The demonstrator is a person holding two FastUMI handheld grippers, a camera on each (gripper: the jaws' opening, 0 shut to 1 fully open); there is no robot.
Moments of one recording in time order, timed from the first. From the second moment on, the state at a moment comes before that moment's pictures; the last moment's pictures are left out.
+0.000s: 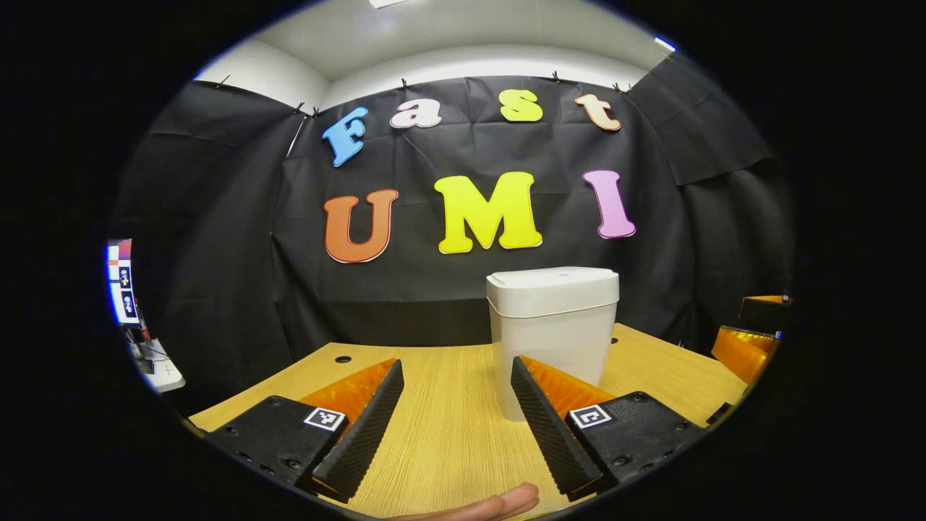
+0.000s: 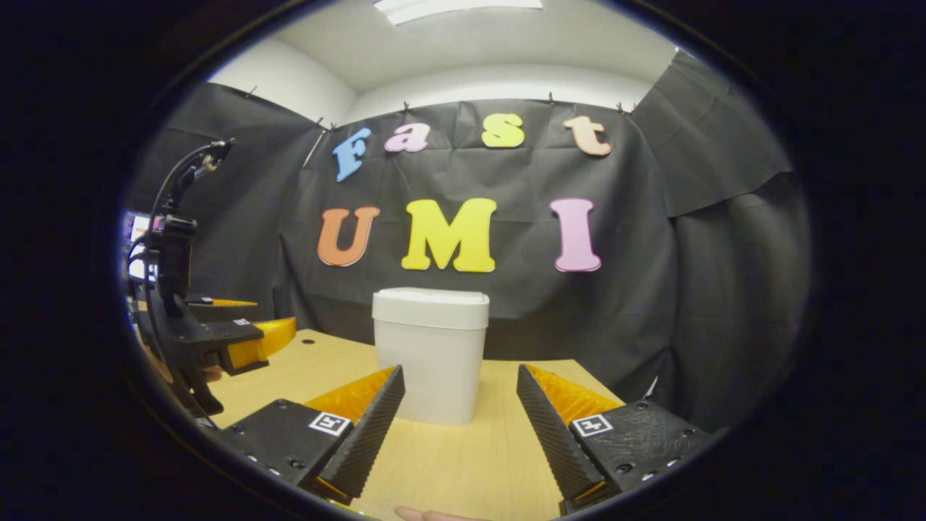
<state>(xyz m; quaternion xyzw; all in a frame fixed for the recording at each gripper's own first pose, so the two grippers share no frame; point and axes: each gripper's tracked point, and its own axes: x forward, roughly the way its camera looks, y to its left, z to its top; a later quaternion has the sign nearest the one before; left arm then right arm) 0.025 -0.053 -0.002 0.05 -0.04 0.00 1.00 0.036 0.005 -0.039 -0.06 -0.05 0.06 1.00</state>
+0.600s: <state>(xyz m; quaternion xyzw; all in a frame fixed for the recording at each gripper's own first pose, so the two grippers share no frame) 0.026 -0.056 -0.006 0.05 -0.04 0.00 1.00 0.039 0.002 -0.042 -0.05 -0.05 0.06 1.00</state>
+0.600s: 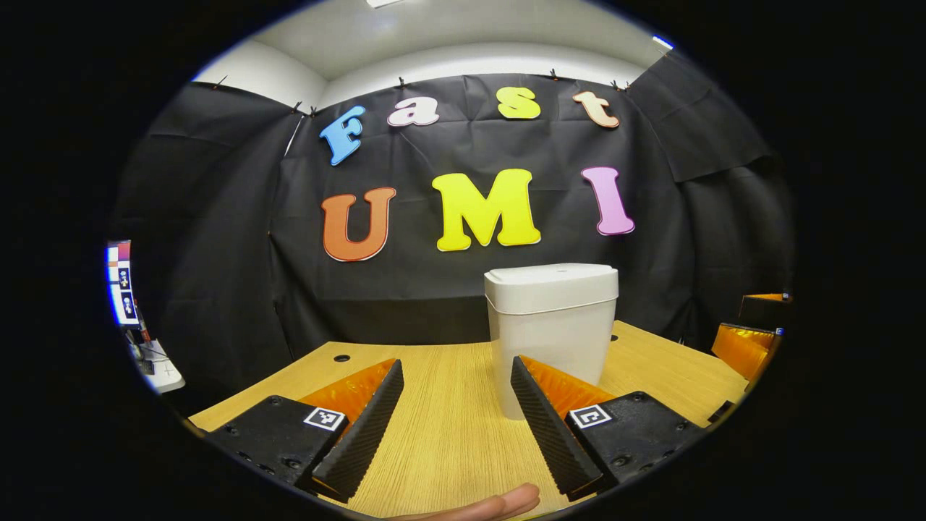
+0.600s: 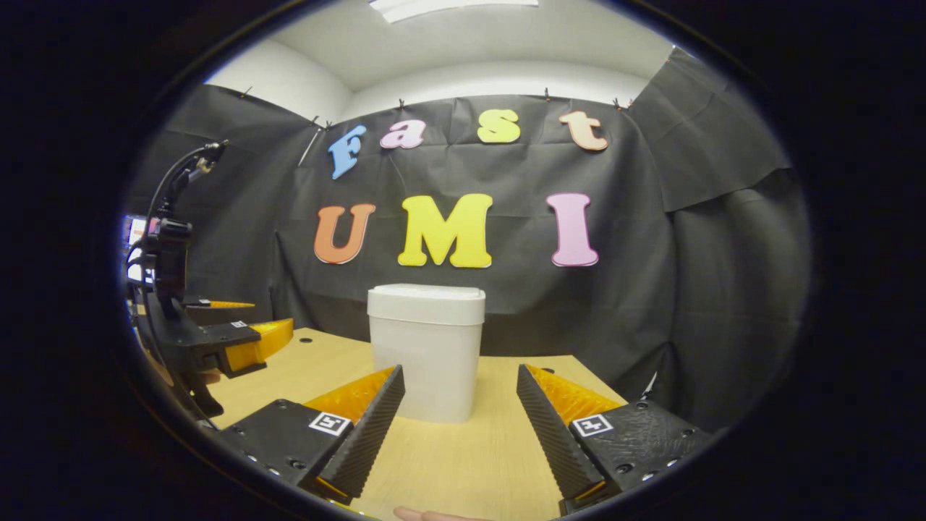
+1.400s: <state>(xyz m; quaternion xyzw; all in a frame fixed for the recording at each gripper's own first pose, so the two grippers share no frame) 0.031 -0.060 -0.015 0.06 -0.03 0.00 1.00 0.045 -0.001 -0.051 -0.05 -0.03 0.05 1.00</state>
